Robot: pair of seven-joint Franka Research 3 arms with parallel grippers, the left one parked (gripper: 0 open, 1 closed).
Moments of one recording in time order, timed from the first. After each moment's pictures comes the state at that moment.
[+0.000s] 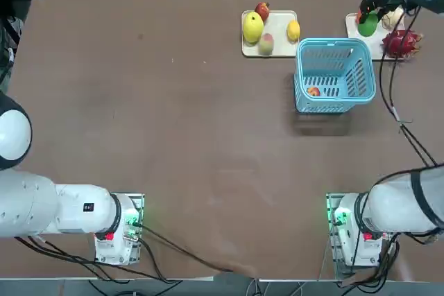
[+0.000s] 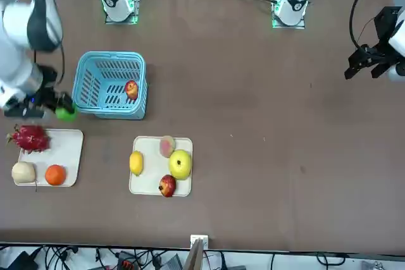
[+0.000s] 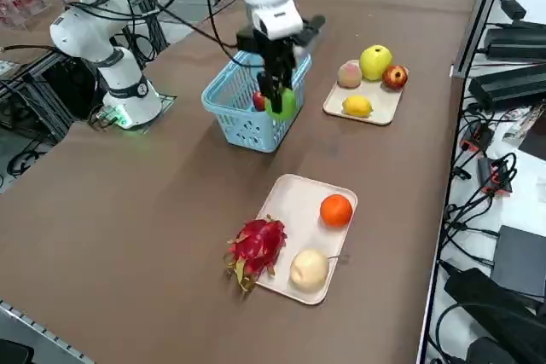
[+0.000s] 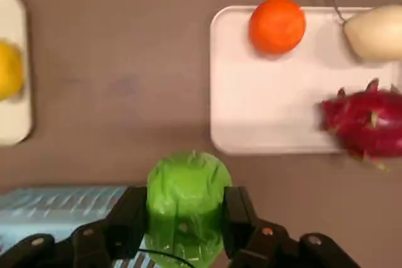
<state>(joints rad) -0.03 0.21 -0.08 -1.90 -0.06 2.18 -0.06</state>
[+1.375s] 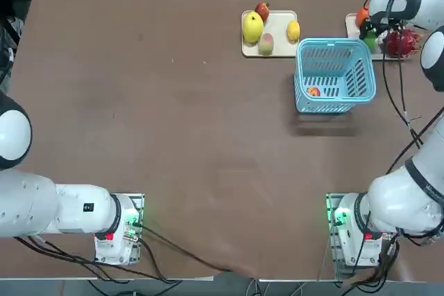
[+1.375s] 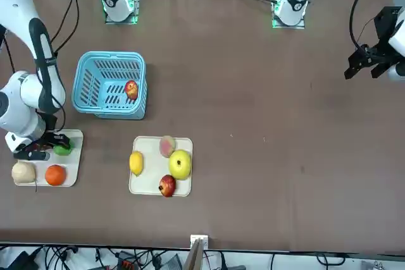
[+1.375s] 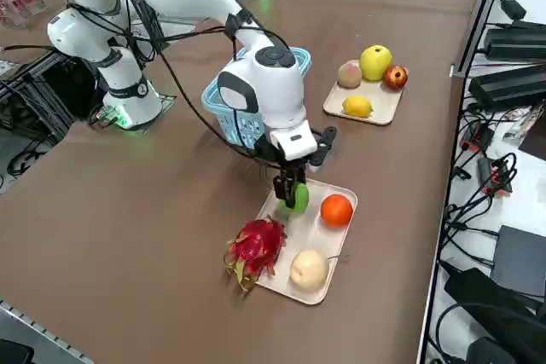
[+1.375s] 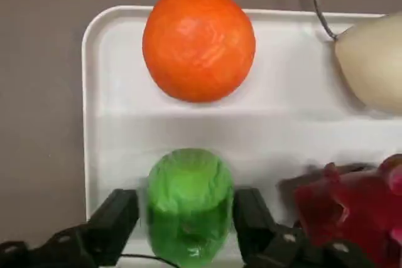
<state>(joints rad) -0.17 0.59 -0.08 -1.77 -0.06 2.46 -0.19</state>
